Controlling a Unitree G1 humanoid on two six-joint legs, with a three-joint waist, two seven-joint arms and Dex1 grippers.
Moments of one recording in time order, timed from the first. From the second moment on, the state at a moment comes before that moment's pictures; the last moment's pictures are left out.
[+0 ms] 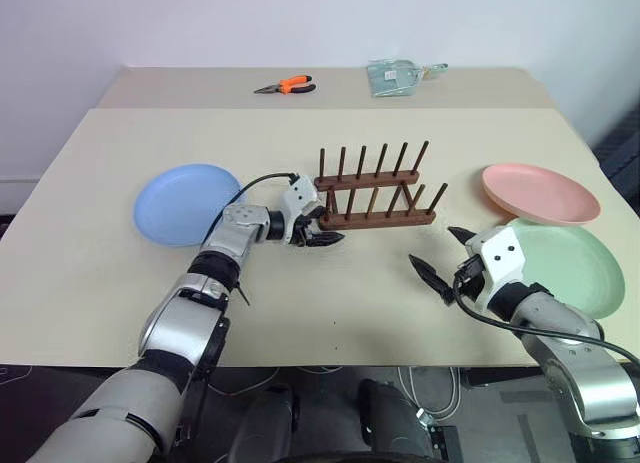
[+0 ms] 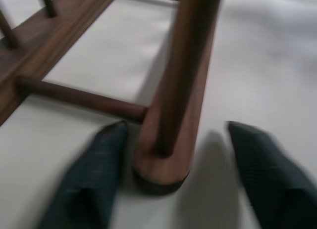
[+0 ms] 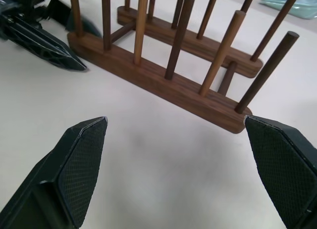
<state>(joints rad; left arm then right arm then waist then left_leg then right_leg) -0.95 0.20 -0.21 1.06 -0.05 -0.09 -1.04 0.09 -0.56 -0.14 -0.51 0.29 0.47 0.46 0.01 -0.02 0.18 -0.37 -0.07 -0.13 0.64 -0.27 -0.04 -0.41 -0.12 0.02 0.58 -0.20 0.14</state>
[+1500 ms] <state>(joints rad) -0.43 0.18 -0.21 0.11 -0.05 0.44 -0.61 -0.18 -0.55 0.06 -0.06 -0.01 0.34 0.44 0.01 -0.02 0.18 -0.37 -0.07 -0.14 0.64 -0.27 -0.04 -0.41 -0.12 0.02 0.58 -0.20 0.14</state>
